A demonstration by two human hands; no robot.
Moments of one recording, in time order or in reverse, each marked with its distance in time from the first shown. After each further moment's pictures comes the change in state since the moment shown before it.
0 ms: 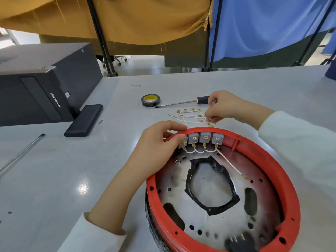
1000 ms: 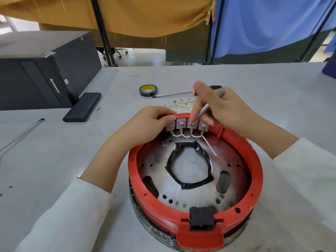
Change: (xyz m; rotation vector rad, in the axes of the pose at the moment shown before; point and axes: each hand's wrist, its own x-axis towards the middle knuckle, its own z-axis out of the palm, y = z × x) left_hand 0.014 0.006 -0.011 0.297 -0.172 0.015; right_hand -0.101 -0.019 0.017 0.315 -0.057 -0.466
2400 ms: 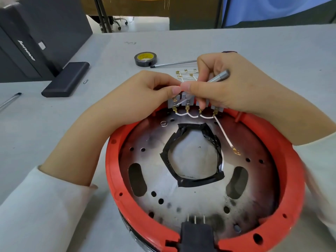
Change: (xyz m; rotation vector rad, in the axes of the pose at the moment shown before) left_hand 0.006 -0.005 0.003 -0.040 -0.039 0.060; right_hand 0.014 0.035 0.005 -0.145 -0.065 -0.051
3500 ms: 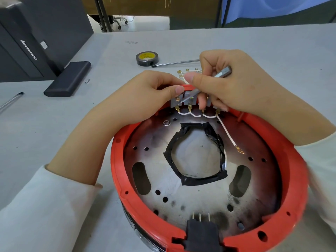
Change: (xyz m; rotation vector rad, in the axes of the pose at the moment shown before) left_hand -0.001 0.001 -0.001 -0.008 0.004 -0.011; right_hand -0.001 -0.004 0.004 -0.003 0.031 -0.030
